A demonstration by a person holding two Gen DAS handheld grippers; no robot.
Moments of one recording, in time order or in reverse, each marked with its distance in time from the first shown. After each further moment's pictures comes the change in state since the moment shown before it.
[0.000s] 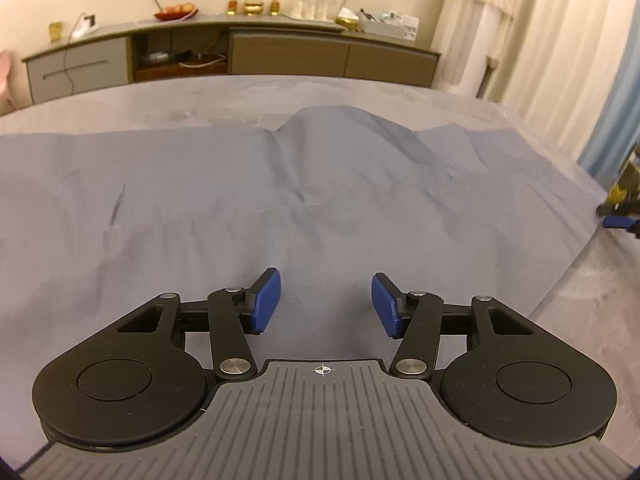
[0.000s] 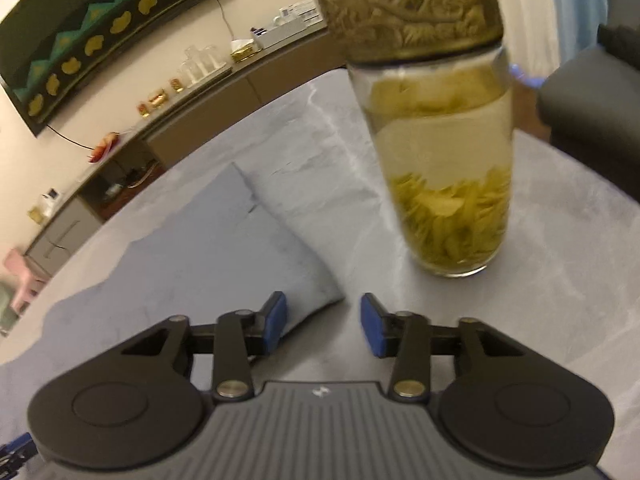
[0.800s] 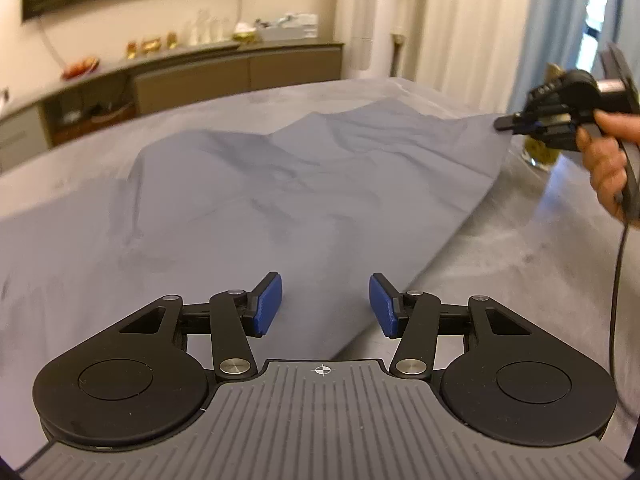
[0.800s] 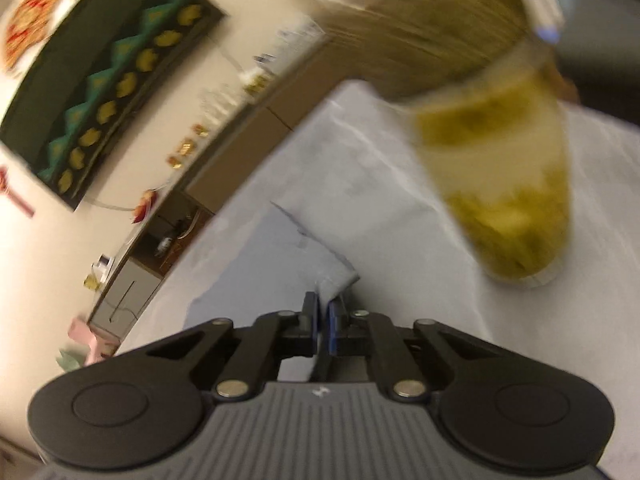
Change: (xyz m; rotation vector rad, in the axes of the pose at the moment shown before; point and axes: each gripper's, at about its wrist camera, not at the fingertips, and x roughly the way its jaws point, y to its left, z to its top) left arm 0.011 -0.096 -0.006 0.261 -0.013 -0.146; right arm 0.001 0.019 0.012 0.158 -0.071 0.161
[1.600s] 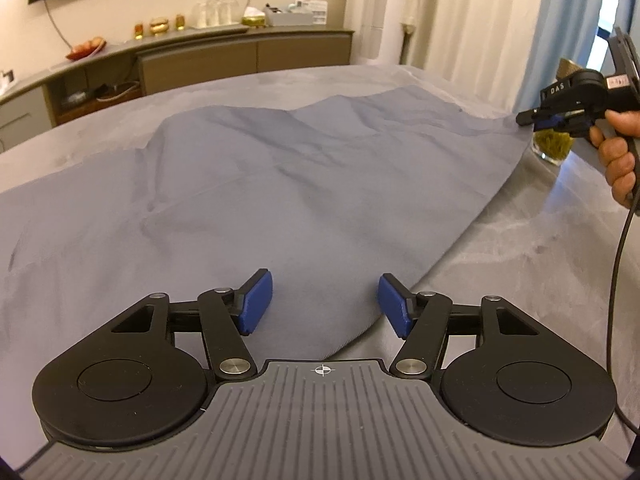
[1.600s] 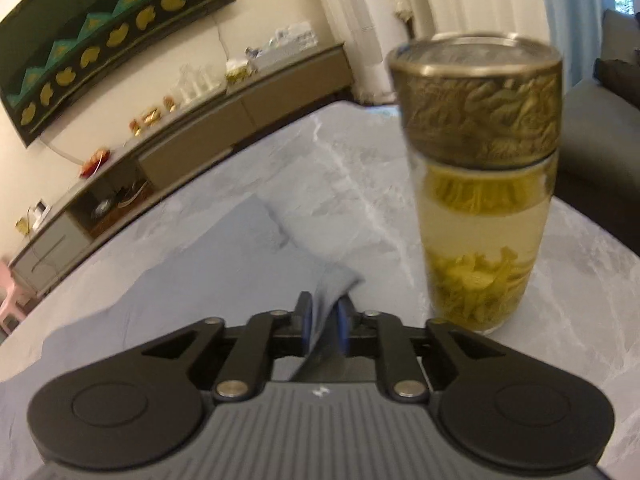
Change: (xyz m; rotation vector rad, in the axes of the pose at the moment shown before) left arm -0.001 0.007 -0.009 -0.021 0.030 -0.007; right arm -0.002 0.016 0.007 -0.197 -0.033 -0.231
